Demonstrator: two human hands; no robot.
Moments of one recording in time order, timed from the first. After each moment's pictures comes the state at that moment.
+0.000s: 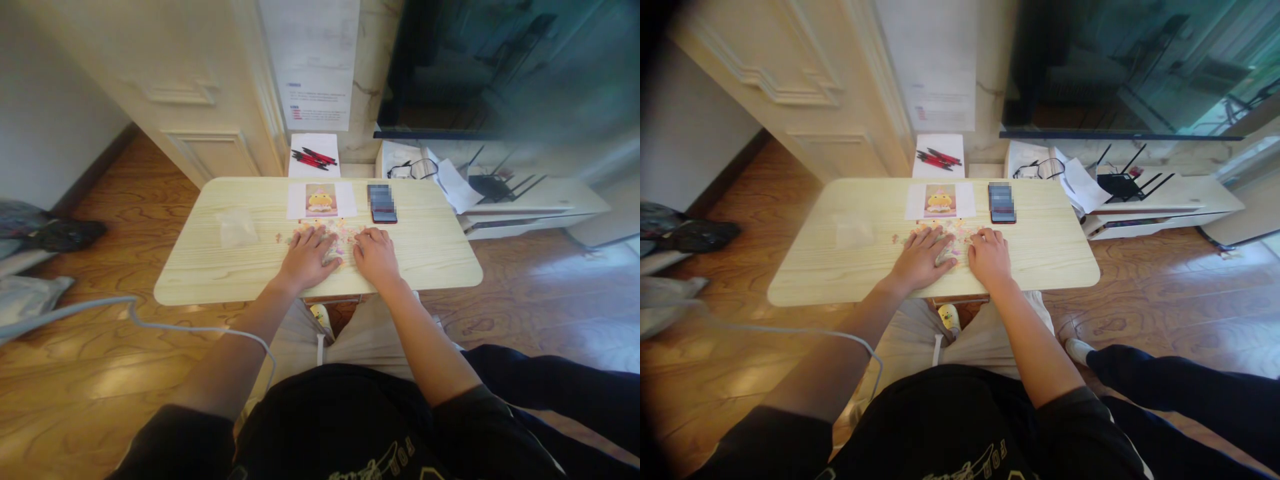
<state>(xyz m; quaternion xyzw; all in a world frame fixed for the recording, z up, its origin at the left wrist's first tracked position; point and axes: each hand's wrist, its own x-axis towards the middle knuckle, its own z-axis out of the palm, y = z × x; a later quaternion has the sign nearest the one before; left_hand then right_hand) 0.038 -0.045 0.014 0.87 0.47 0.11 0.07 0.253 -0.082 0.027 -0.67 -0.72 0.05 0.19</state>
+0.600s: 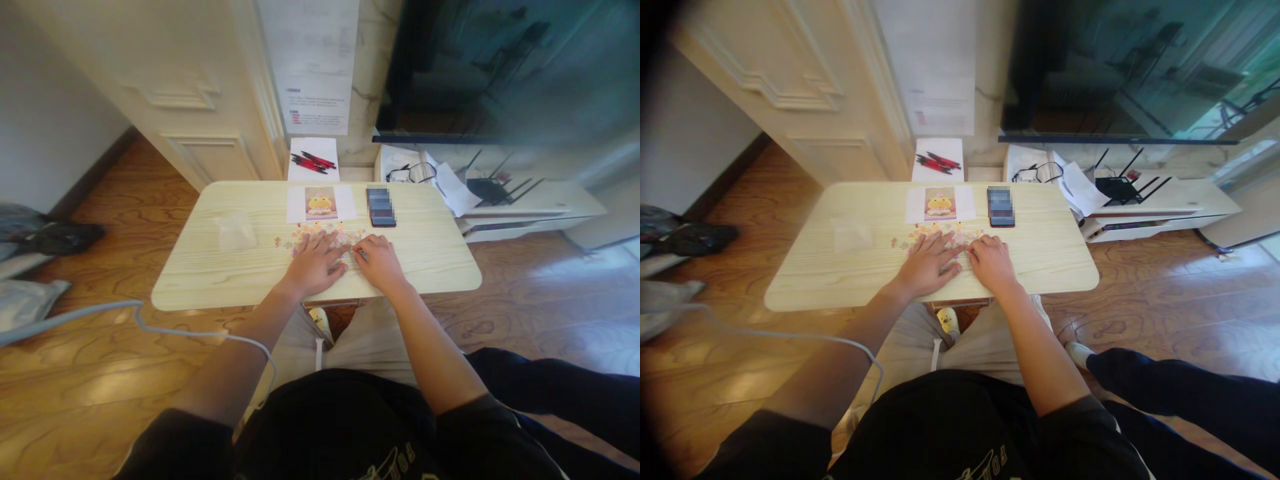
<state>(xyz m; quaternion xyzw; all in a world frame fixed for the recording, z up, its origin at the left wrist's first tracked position) 0.050 -0.051 0.020 0.90 0.42 0.11 0.07 0.267 -0.081 0.027 -0.64 -0.75 0.07 0.19</state>
